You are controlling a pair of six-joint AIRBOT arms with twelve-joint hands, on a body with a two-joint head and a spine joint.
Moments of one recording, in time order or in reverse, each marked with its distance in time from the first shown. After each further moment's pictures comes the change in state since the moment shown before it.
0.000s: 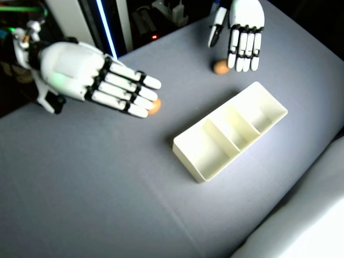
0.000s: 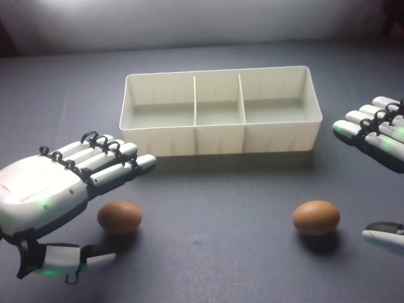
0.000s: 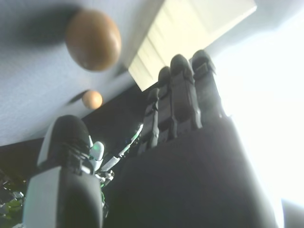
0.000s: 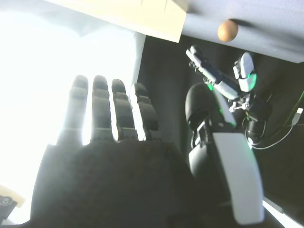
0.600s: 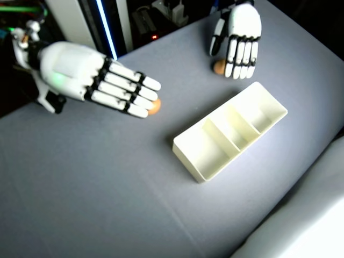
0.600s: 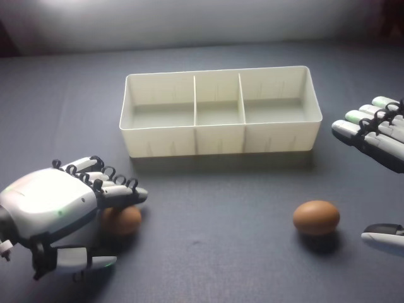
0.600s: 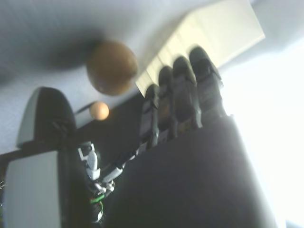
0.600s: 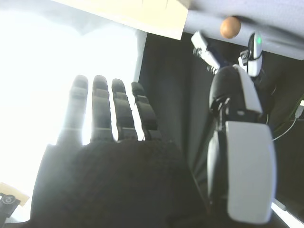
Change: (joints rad) left arm -0.019 -0.084 0.085 -0.002 0.109 -0.037; right arm 0.000 -0.002 0.002 0.001 0.002 0.013
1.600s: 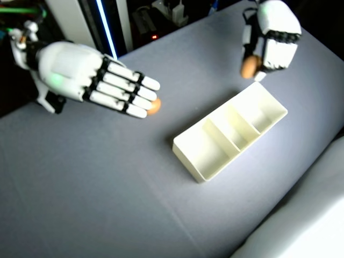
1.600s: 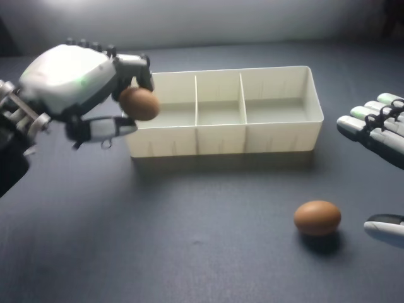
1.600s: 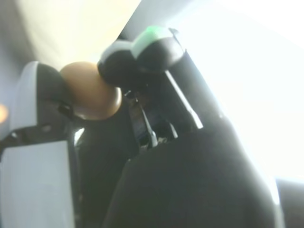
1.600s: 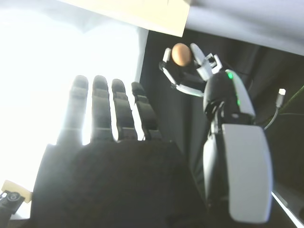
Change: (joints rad) left arm -0.401 -0.136 0.238 -0.132 0.079 0.099; right arm -0.014 -0.001 0.008 0.003 0.027 0.019
